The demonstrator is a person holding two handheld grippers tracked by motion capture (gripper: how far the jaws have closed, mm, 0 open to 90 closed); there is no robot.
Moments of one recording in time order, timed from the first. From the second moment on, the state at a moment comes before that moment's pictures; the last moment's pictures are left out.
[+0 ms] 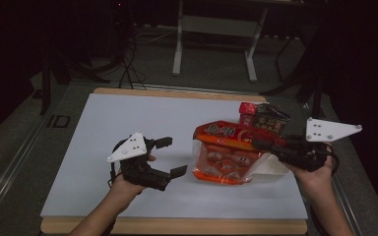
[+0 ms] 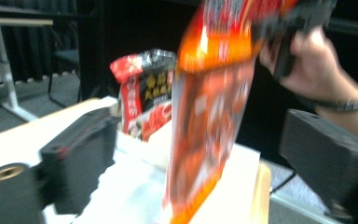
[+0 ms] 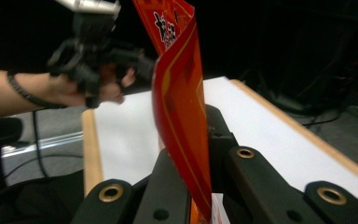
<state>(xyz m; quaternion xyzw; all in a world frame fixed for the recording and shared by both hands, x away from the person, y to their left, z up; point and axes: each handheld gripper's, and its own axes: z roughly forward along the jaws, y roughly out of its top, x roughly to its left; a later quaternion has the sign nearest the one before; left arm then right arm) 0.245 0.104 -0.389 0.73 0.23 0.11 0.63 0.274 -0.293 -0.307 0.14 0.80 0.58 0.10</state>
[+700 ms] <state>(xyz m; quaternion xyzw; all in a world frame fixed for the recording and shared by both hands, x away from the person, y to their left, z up) 0.235 0.129 -0.456 0.74 0.26 0.13 0.60 0.298 -0.348 -0.272 0.21 0.77 0.58 0.18</state>
